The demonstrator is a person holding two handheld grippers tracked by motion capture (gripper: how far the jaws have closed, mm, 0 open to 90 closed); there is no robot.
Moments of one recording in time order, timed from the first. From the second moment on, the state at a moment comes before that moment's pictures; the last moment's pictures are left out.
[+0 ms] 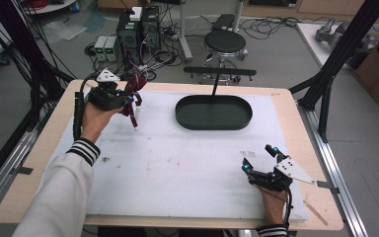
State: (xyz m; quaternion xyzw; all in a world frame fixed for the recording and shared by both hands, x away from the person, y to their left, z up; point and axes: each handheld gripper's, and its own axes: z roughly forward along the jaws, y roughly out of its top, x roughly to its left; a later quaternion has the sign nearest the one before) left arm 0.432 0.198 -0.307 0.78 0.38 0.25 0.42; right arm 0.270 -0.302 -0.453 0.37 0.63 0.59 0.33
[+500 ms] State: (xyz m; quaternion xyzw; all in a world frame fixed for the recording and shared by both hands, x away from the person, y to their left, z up) left arm 0.440 0.148 -0.294 0.77 0.36 0.26 0.45; right arm 0.271 -0.303 -0.453 0.37 0.63 0.59 0.33
